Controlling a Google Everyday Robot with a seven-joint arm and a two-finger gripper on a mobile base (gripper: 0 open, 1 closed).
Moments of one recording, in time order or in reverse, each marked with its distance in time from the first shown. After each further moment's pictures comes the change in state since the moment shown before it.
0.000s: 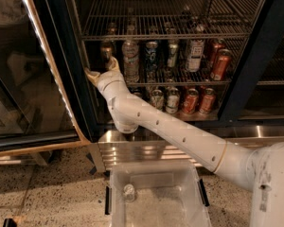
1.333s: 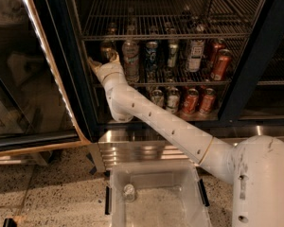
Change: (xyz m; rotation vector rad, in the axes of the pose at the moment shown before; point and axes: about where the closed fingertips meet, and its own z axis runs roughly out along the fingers) arm 0.003 -0.027 0.045 0.082 -0.024 0.042
